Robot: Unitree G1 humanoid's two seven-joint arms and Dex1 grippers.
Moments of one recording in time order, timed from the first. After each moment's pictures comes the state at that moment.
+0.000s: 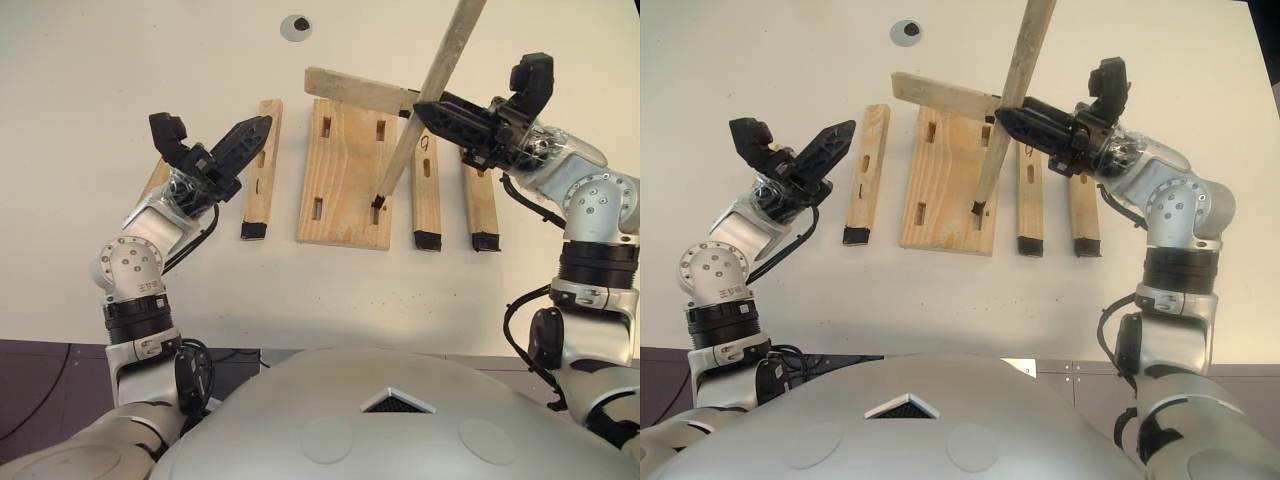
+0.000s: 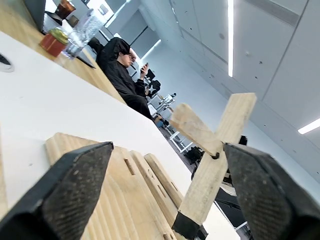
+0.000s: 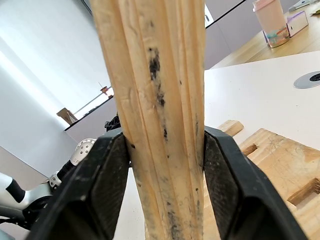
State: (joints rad) left arm -0.05 0.30 0.28 -0.04 -1.02 0.77 -0.74; right arm -0.32 -0.44 -0.13 0.06 0.82 0.82 1.03
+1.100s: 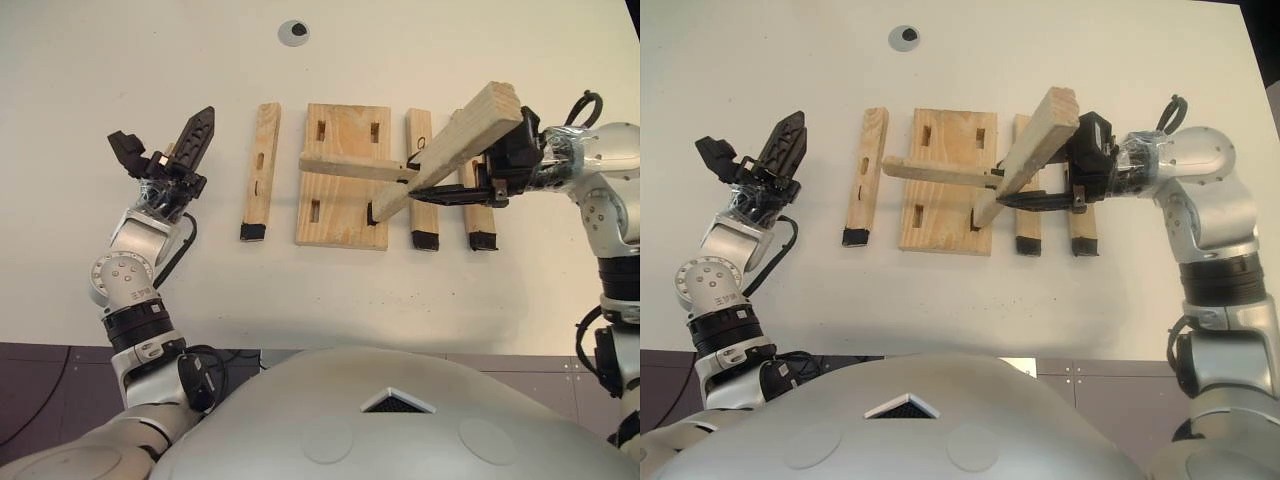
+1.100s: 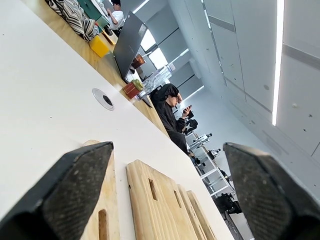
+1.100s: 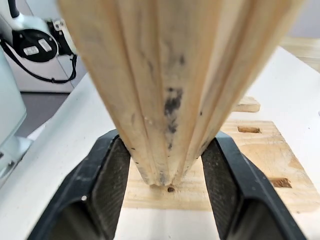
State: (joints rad) left arm -0.02 0.22 0.47 0.06 -1.02 0.71 -0.61; right arm -0.29 -0.77 0.19 -0.07 0.51 0.23 1.33
